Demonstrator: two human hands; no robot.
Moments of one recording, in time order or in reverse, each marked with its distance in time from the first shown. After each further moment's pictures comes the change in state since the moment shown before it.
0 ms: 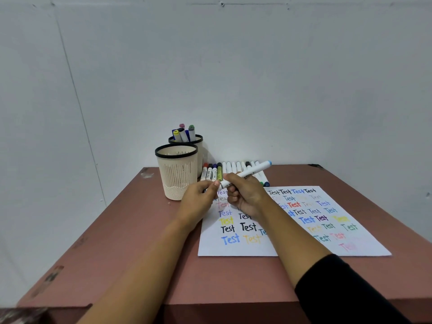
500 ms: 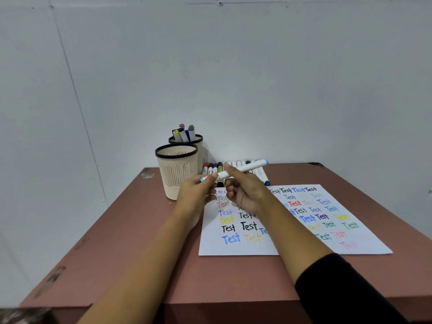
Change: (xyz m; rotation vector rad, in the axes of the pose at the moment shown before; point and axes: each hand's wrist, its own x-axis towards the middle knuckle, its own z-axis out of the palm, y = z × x) left_hand 0.002 0.015 0.001 -0.494 0.090 -0.194; right_hand 0.000 -0.008 0.002 0.039 -0.070 0.042
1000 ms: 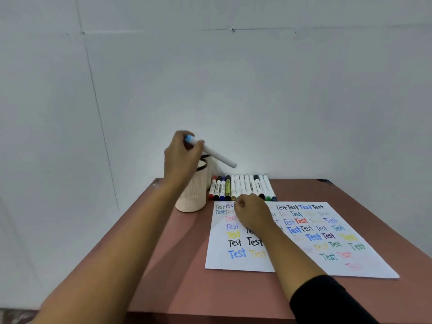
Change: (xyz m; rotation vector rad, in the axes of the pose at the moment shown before) left_hand 0.030 0.092 -0.012 0.493 0.320 0.484; right_hand 0.013 0.028 -0.023 -1.422 0.303 -0.402
